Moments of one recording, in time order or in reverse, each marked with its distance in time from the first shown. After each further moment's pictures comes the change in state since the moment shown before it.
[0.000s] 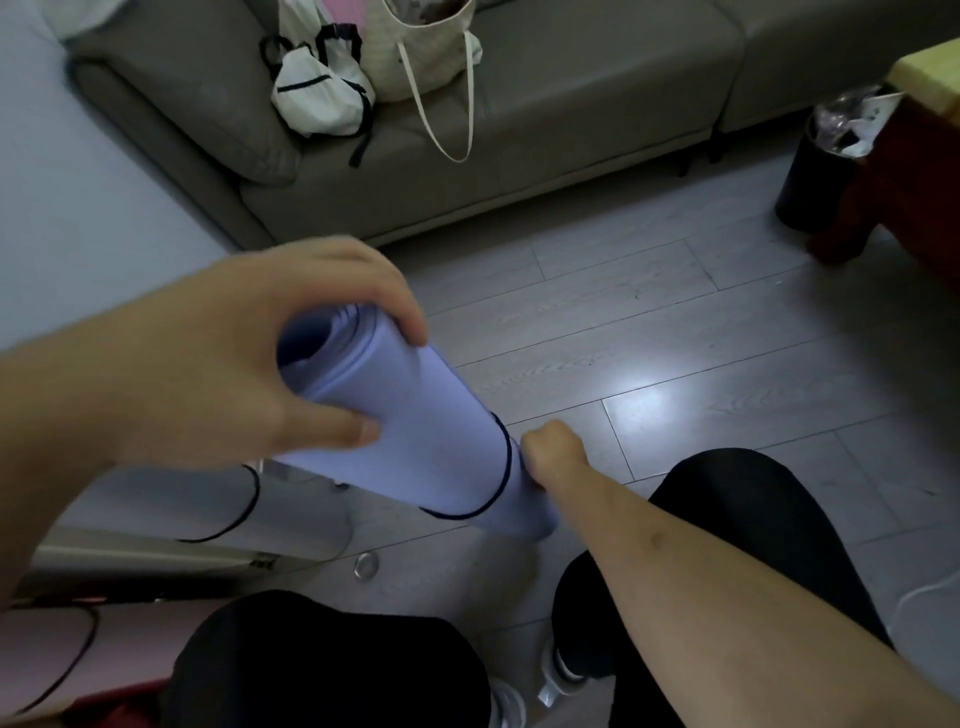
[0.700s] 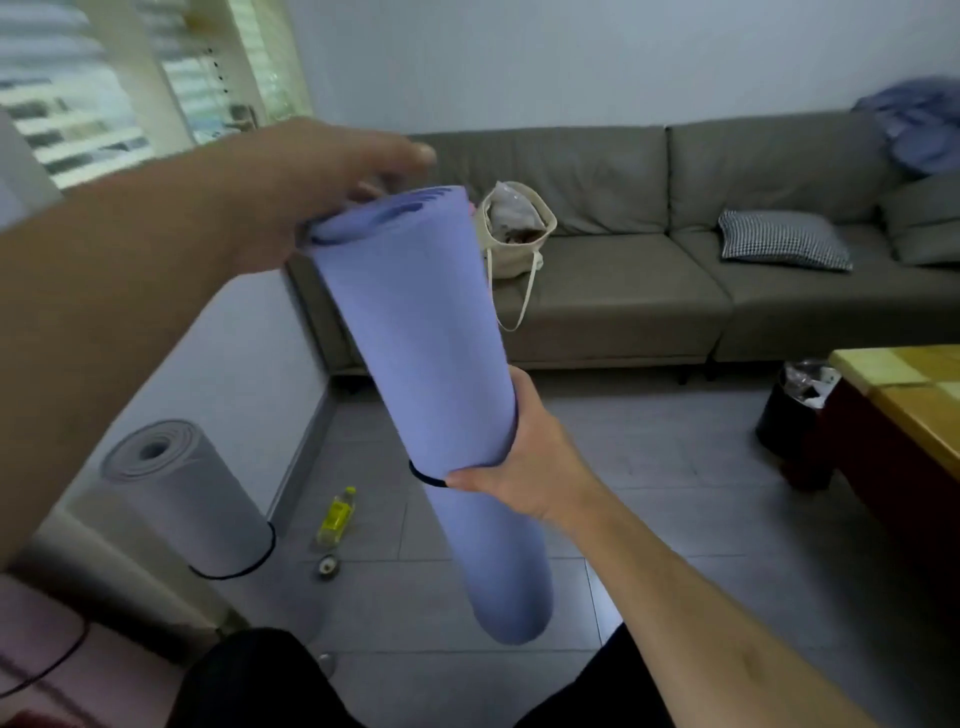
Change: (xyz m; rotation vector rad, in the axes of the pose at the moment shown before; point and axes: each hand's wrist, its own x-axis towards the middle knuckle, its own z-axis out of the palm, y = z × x) left_hand -0.032 0.064 -0.152 -0.723 0.687 -0.509; right_hand -0.194 -0.120 -0.146 0.215 0.026 -0.885
